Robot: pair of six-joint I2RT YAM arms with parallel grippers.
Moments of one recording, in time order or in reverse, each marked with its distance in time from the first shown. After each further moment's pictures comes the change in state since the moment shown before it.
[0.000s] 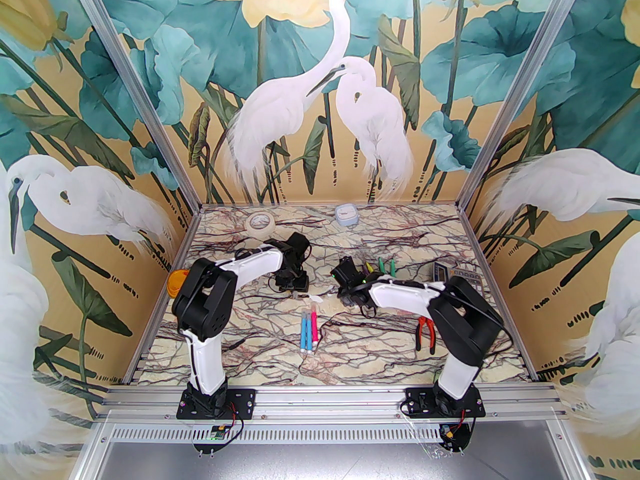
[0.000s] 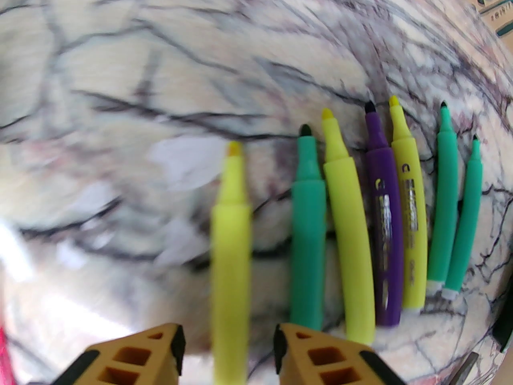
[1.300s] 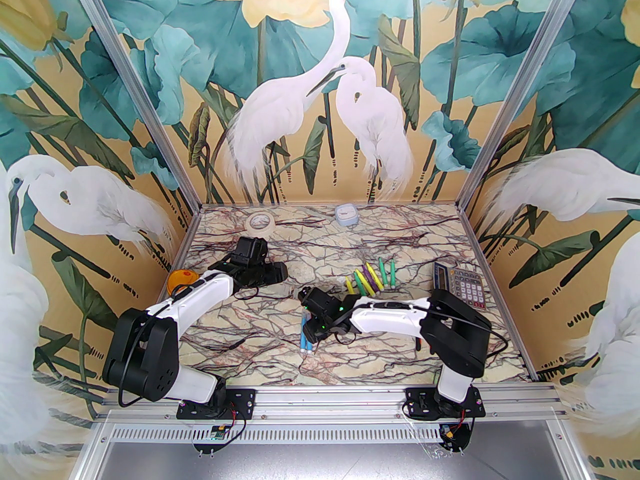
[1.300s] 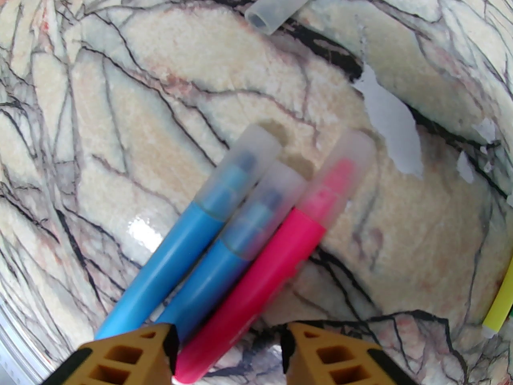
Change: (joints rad) left arm 0.226 -0.424 -0.420 0.387 0.077 -0.071; right arm 0.249 0.098 0.072 0.023 -0.317 0.005
